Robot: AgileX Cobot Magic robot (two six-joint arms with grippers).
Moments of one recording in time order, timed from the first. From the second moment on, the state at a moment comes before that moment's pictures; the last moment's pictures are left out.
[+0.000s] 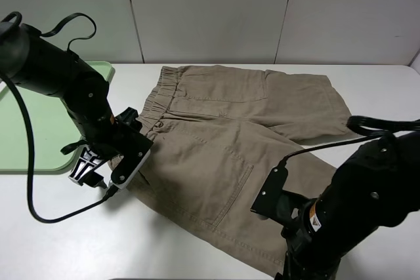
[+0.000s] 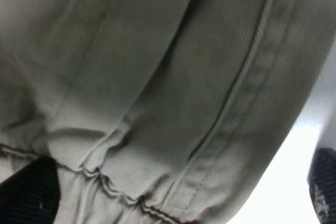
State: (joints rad) left arm -0.50 1.93 -0.88 0.28 0.37 1.31; right arm 0.89 1.64 -0.44 0.24 0.40 -0.29
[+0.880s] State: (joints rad) left arm -0.50 1.93 -0.88 0.29 0.32 1.31; right arm 0.89 1.78 -0.49 0.16 0.41 -0.21
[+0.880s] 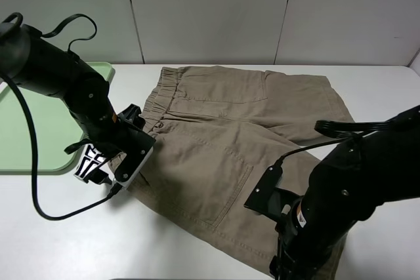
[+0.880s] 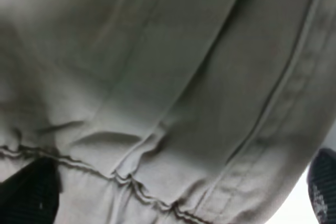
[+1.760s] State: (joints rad) left arm -0.50 1.94 -0.88 0.28 0.27 1.30; right arm 0.87 1.78 -0.49 0.11 0.36 -0.17
